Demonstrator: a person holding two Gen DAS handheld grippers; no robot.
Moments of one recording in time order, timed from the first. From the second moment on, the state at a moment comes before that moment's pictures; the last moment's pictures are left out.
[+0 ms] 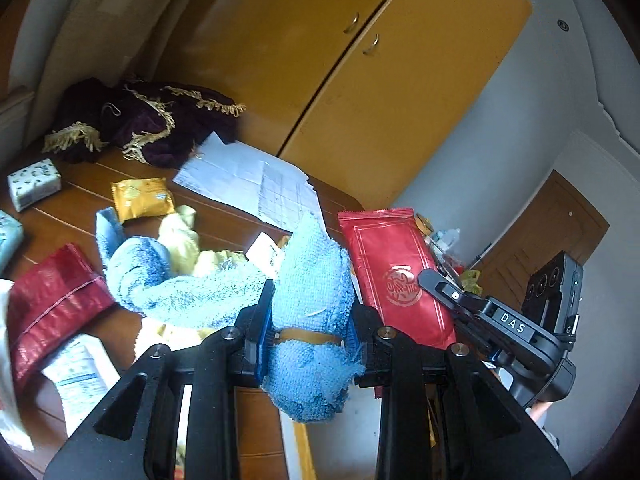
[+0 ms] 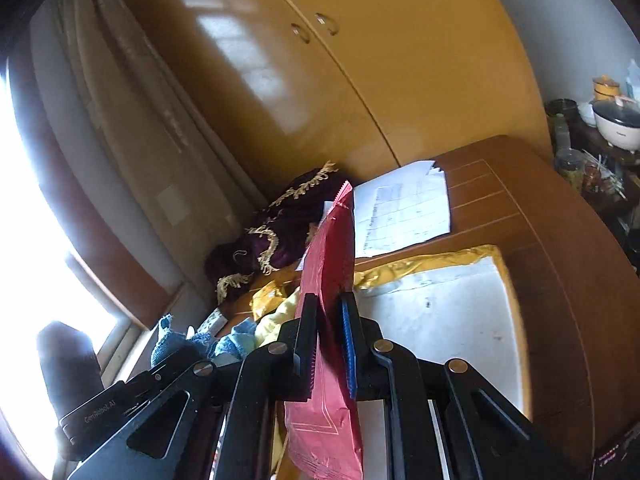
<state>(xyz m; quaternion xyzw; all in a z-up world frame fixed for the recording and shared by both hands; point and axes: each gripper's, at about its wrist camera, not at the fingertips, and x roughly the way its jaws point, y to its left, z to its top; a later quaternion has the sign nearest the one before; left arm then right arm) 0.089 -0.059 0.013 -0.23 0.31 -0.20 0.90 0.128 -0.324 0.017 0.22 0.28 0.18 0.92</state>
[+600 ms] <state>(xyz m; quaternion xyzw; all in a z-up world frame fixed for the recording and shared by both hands) 0.109 -0.103 -0.007 -0.19 0.37 -0.20 0.89 0.154 -0.355 -0.032 0.23 0.37 0.04 0.90</state>
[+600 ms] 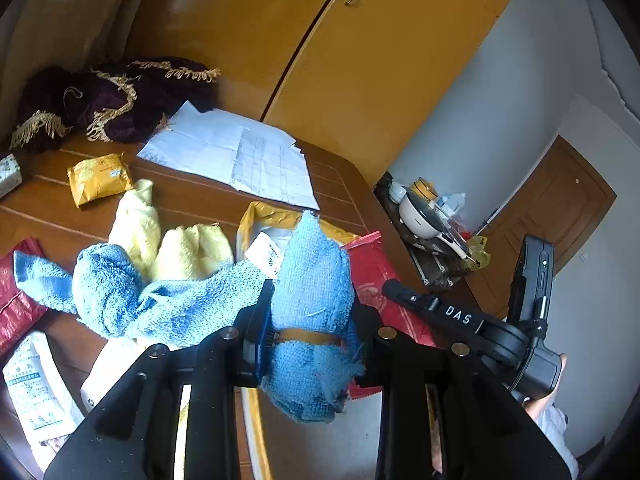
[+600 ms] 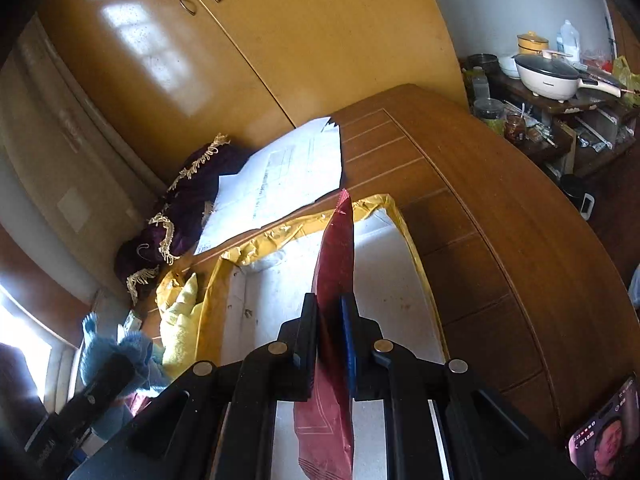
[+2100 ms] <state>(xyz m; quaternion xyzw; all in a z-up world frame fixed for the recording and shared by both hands) -0.040 -0.080 -0.065 0.06 0.40 -0.29 0.87 0.155 -0.343 -0.035 0.20 0.39 0.03 0.90</state>
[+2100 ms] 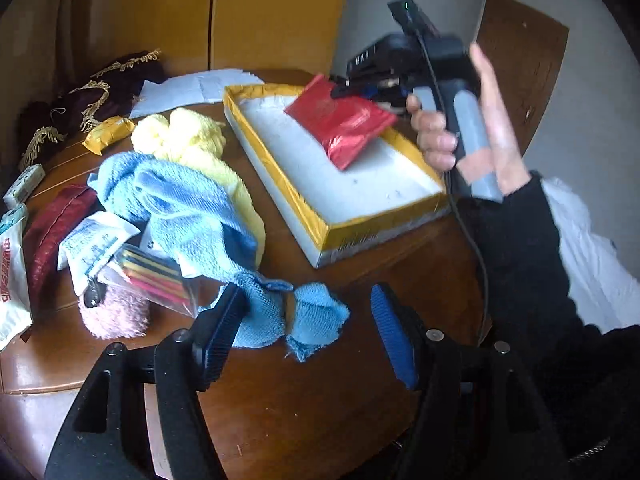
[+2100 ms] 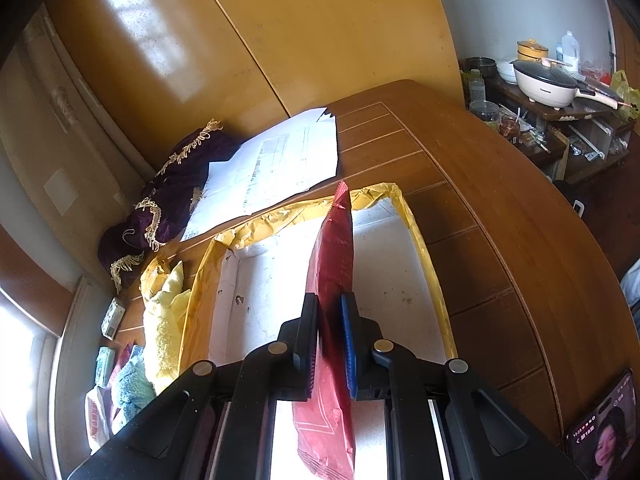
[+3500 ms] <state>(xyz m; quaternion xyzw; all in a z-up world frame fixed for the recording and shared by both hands) 0.172 -0.183 -0.045 -0.06 0.47 -0.28 0.83 0.161 -0.364 -0.053 0.25 0.41 0.00 0.88</state>
